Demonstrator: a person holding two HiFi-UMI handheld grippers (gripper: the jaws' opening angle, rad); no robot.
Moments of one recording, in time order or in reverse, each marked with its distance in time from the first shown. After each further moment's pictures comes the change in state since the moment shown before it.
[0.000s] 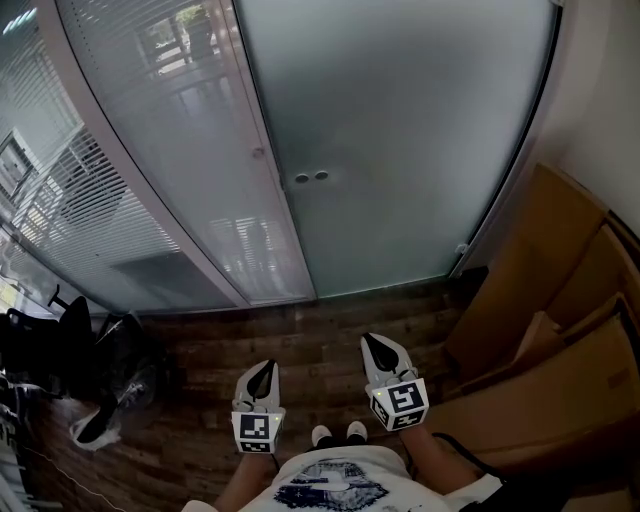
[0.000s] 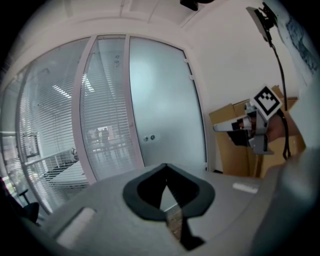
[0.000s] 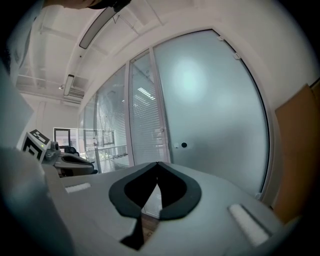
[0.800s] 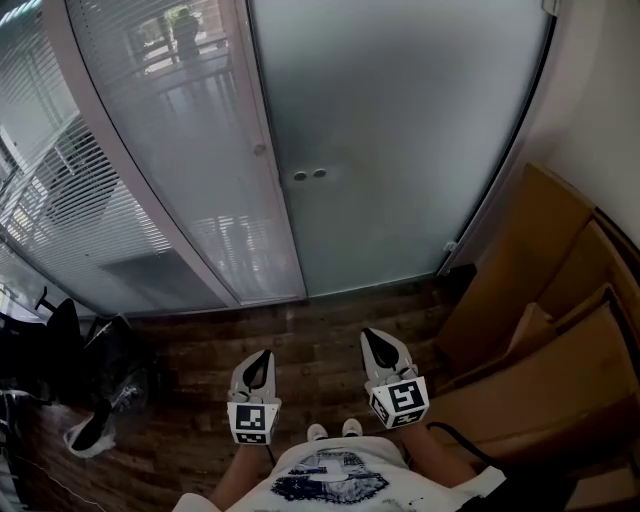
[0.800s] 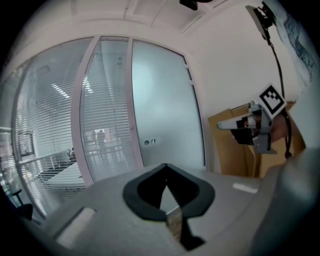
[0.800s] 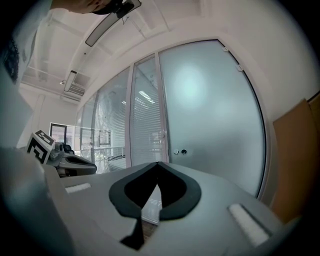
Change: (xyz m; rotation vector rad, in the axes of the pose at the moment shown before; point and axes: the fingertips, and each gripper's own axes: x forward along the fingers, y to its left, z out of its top) left arm 0.001 0.024 0.000 -0.009 -0.050 -0.042; right arm -0.005 0.023 0.016 -0.063 -0.057 -0.055
